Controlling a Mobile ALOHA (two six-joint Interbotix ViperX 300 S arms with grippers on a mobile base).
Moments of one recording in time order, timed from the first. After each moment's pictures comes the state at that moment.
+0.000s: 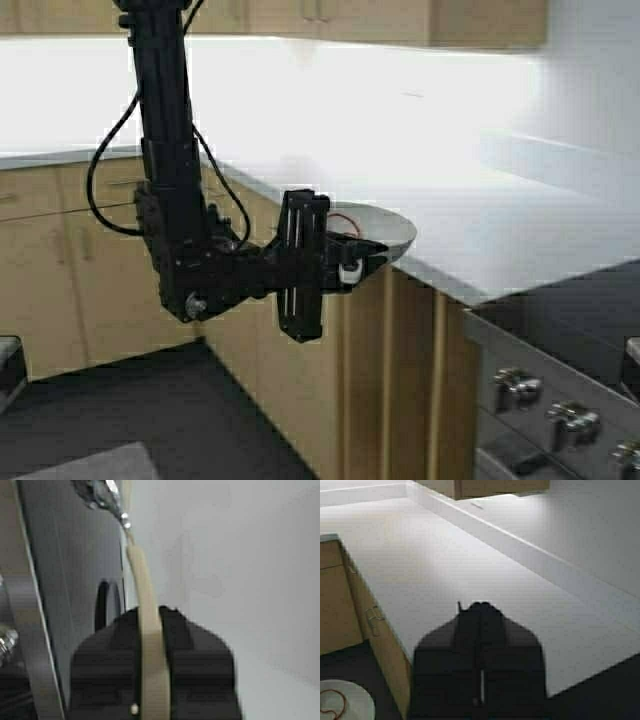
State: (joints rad) left arm -0.68 0.85 0.67 0.23 -1.54 -1.51; right arm 0.00 -0.95 1.22 -0.04 -0.29 0.04
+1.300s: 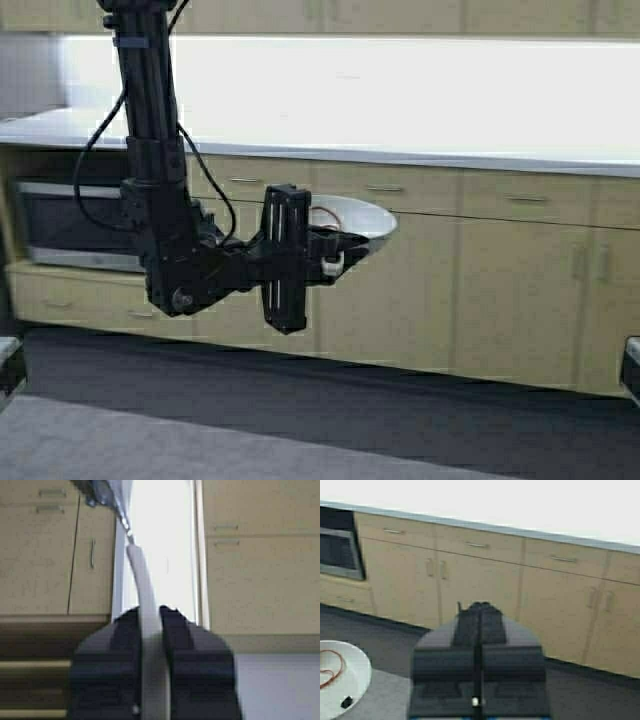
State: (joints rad) left arm -0.62 0.85 0.67 0.27 -1.55 -1.51; right arm 0.03 -0.90 1.23 -0.07 -0.29 0.04
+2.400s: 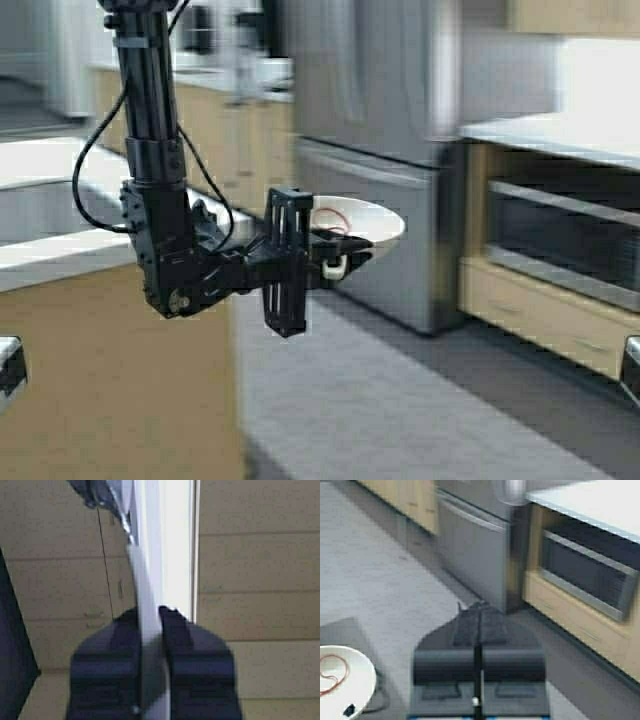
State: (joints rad) left arm -0.62 0.85 0.68 0.29 -1.56 -1.50; right arm 0.03 -0.90 1.23 -0.07 -0.29 0.04
